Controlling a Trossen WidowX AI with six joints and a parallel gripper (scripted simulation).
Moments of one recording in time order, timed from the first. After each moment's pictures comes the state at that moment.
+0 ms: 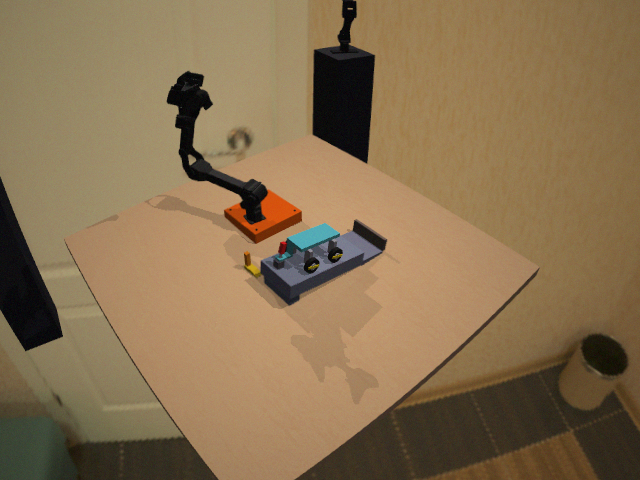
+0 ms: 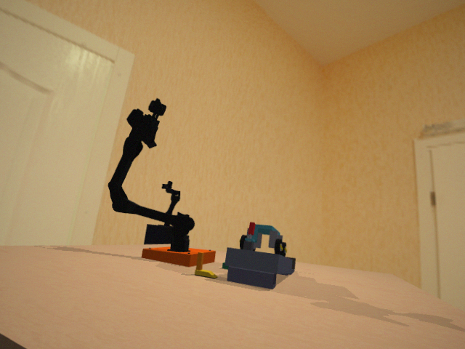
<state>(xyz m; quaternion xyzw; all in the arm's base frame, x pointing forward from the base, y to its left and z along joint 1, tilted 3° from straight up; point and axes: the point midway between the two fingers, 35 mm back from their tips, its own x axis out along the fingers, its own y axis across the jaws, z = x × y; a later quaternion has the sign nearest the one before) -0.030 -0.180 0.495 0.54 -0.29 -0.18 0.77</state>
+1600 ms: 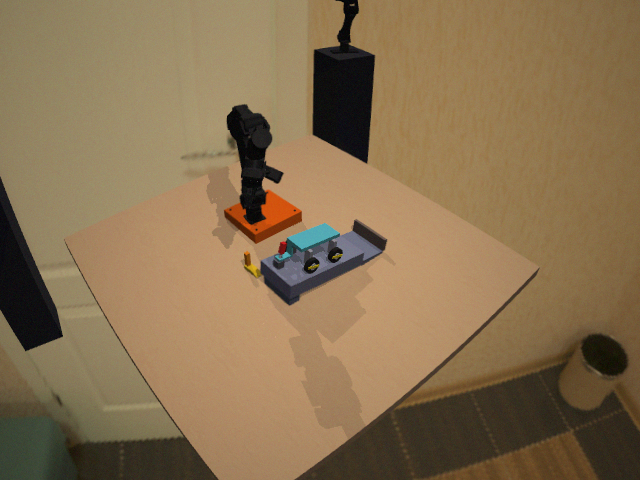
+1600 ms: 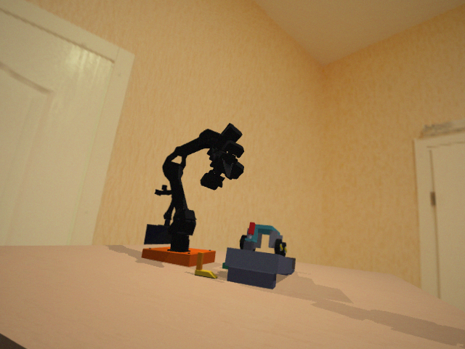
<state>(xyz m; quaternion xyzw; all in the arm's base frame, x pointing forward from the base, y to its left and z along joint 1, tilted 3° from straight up) 0.240 -0.106 0.264 0.59 -0.50 -0.10 -0.62</state>
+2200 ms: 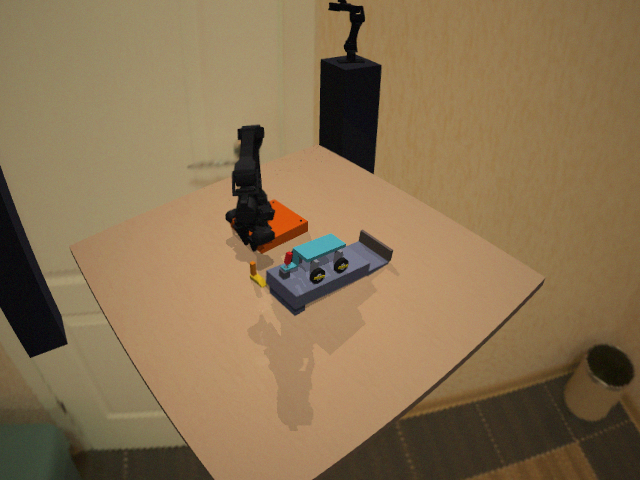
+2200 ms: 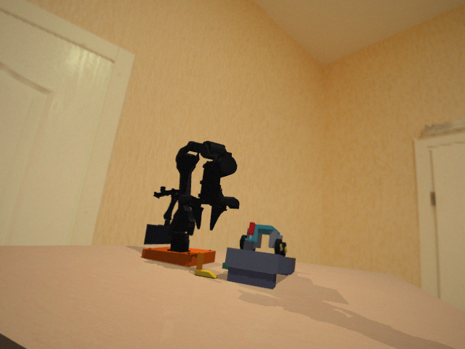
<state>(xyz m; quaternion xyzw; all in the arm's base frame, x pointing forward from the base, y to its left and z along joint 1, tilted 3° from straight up) 0.203 -0.124 0.128 0.56 -0.47 -0.52 -0.43</state>
